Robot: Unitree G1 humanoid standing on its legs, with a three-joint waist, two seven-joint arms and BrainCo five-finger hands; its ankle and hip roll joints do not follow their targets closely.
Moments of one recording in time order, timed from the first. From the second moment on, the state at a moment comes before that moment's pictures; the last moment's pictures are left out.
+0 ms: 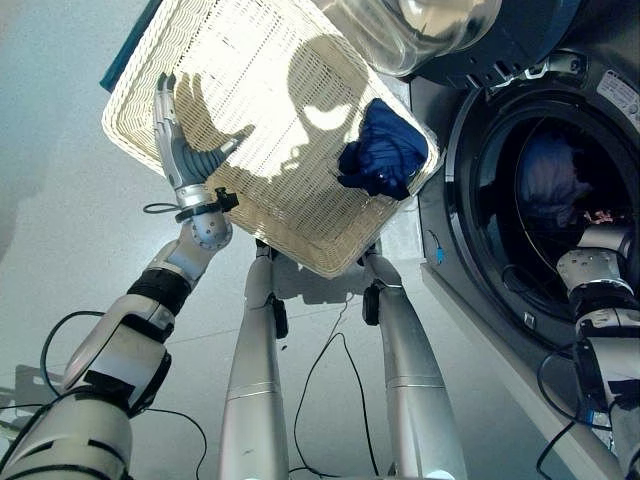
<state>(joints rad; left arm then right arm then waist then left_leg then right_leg) -0.97 0.67 -0.49 0.78 0.00 -0.43 0.95 -0.86 -0.72 -0.04 1.07 1.26 -0.64 -0.73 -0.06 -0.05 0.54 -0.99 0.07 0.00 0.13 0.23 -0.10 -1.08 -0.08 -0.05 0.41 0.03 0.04</state>
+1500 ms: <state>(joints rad) -0.95 0.55 -0.45 0.78 0.06 -0.38 0.99 -0.61 -0.56 0.40 0.47 0.04 -0.20 -0.71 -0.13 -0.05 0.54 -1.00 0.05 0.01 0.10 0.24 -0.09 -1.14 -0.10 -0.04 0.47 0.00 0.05</state>
